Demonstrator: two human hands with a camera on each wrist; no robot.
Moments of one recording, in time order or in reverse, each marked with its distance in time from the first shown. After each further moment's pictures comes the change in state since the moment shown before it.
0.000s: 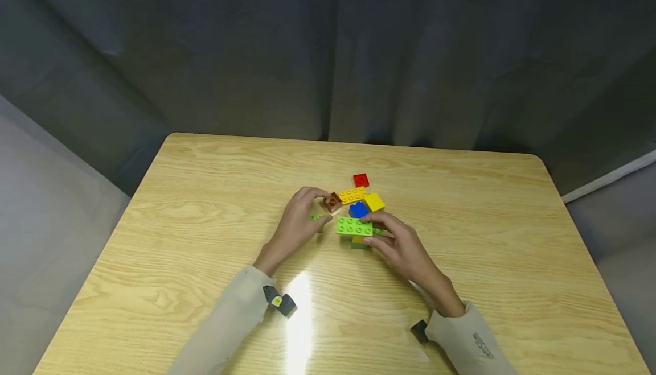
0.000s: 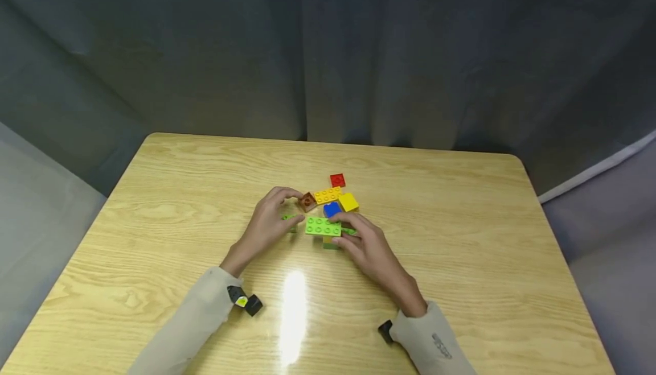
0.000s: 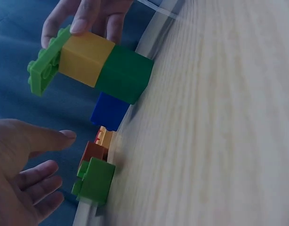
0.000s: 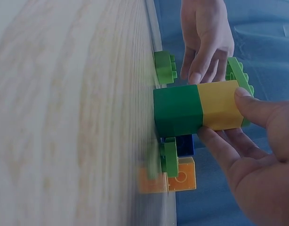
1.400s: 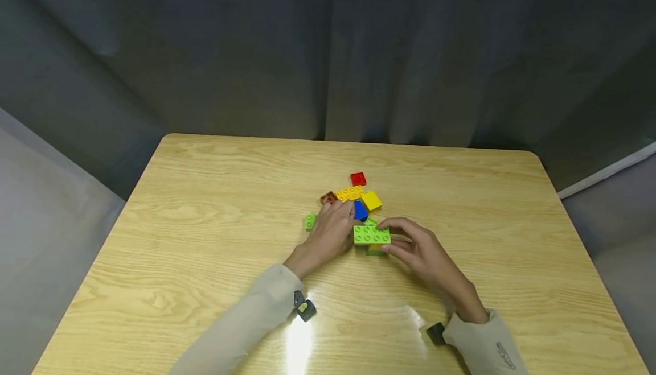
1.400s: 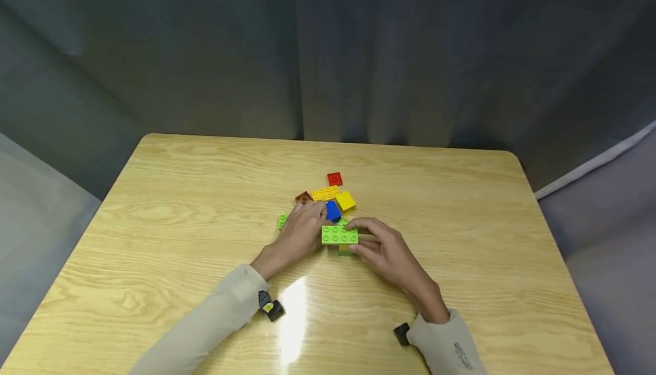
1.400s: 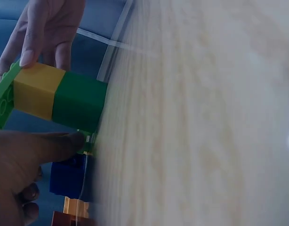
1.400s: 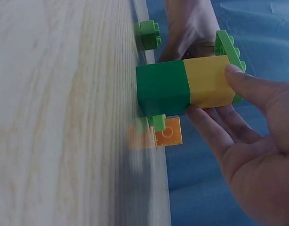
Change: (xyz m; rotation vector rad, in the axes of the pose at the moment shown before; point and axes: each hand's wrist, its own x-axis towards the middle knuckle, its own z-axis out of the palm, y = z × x) left_hand 0.003 0.027 0.049 0.569 -0.186 0.312; right_hand -0.021 0.003 -0.028 0.077 -0.070 0.026
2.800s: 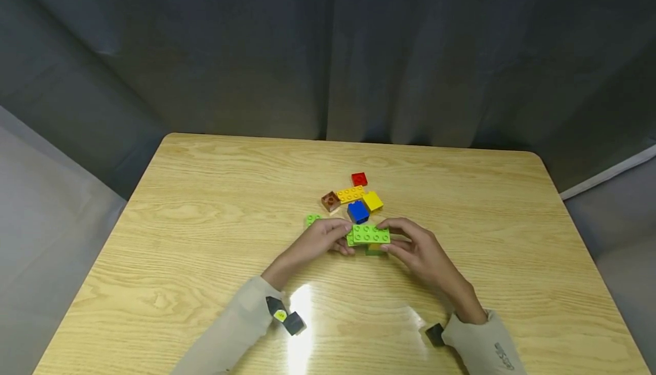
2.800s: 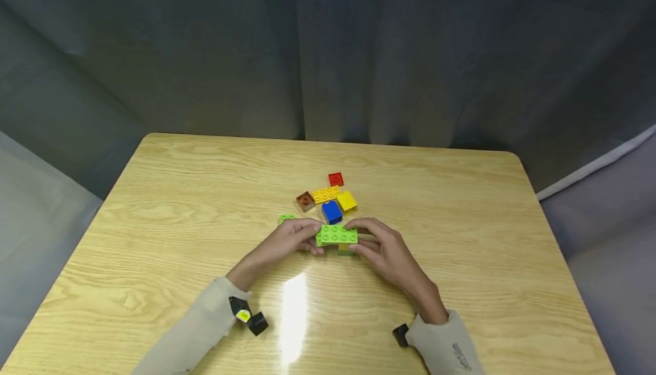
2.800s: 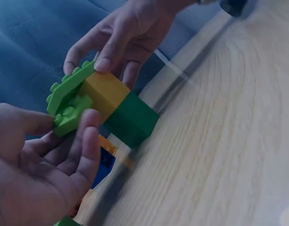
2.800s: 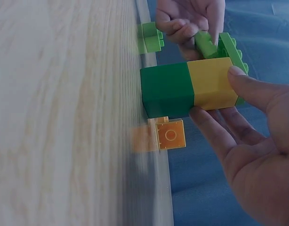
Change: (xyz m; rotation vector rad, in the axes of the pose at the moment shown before) left_hand -0.032 -0.012 -0.018 -1.400 -0.269 -0.417; right_hand 0.000 0.001 0.003 -0.024 0.027 -0.001
